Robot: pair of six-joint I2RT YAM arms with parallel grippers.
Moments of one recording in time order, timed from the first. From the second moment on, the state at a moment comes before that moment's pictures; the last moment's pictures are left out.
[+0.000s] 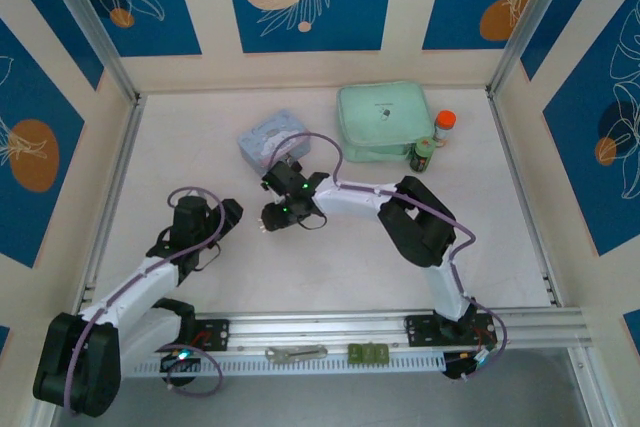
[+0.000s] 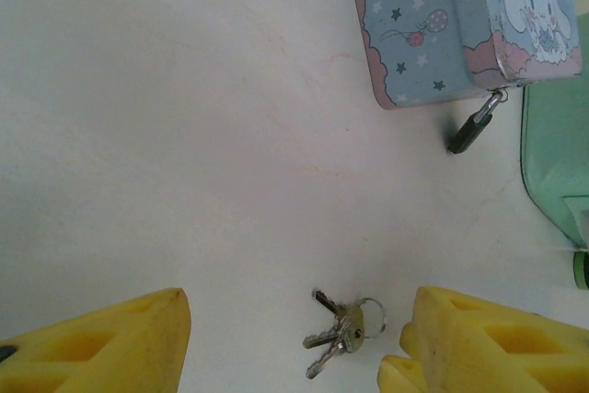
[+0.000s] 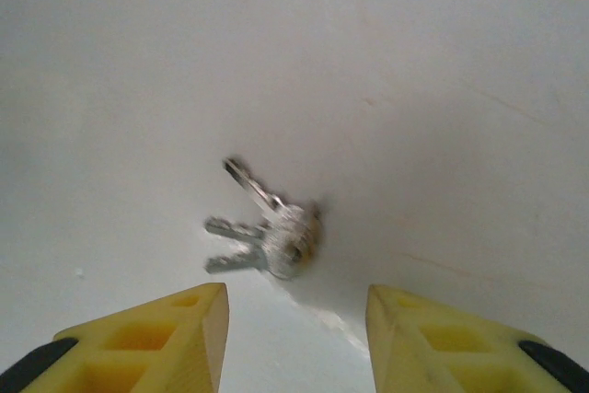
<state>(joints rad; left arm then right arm) -0.26 0.96 0.32 -0.02 0.04 -0.94 0.93 2.08 1.49 -0.49 -0.12 0.45</state>
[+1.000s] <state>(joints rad) -0.45 1.11 0.33 0.09 0.00 -1.03 0.95 2.09 1.44 -0.45 -0.01 0.55</state>
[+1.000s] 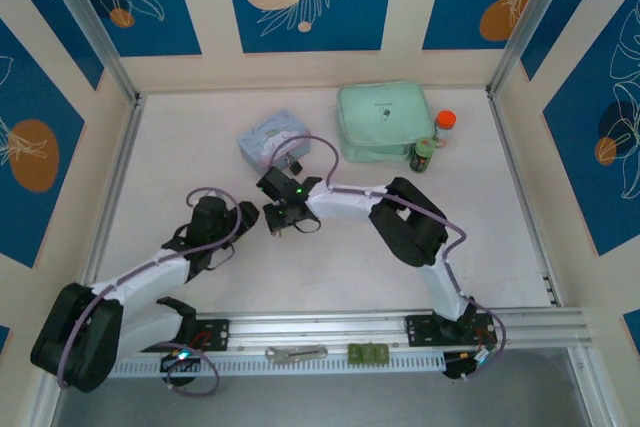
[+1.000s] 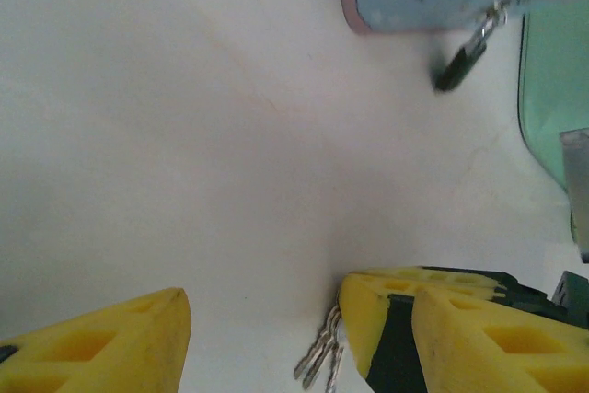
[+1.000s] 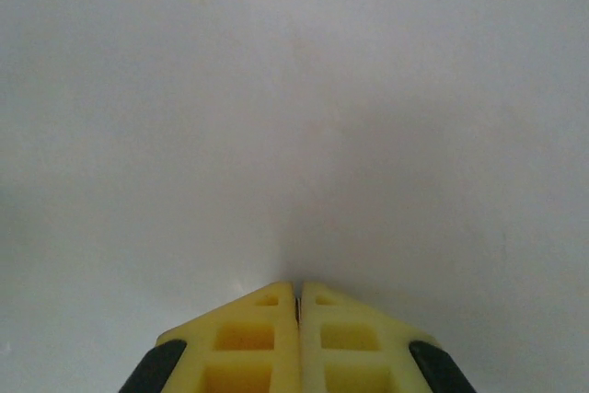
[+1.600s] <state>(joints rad) -0.59 1.37 0.40 0.40 -0.01 -1.10 0.74 1.77 0.98 -0.22 -0.21 0.84</state>
